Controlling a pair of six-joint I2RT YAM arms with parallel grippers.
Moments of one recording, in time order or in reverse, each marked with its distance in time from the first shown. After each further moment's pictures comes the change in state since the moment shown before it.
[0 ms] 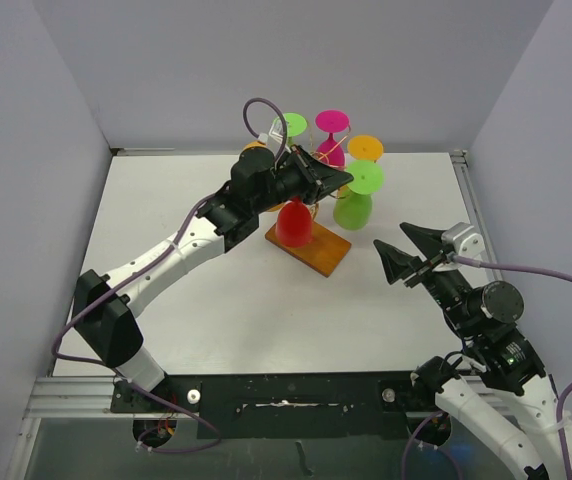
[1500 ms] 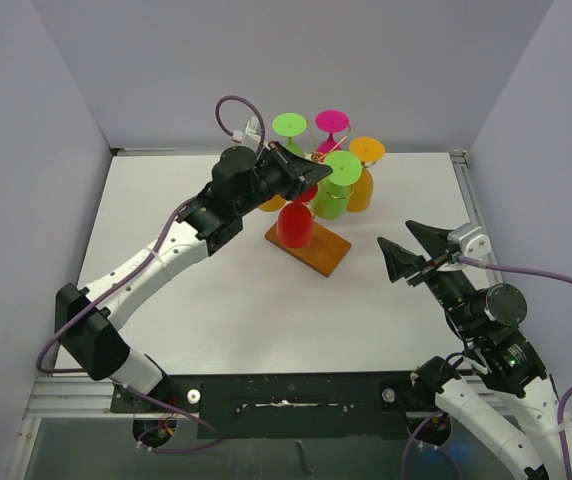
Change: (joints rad) left arm 0.035 -0.092 -0.039 -0.069 -0.119 0.066; right arm 0.000 -0.015 0.000 0.016 0.039 0.005
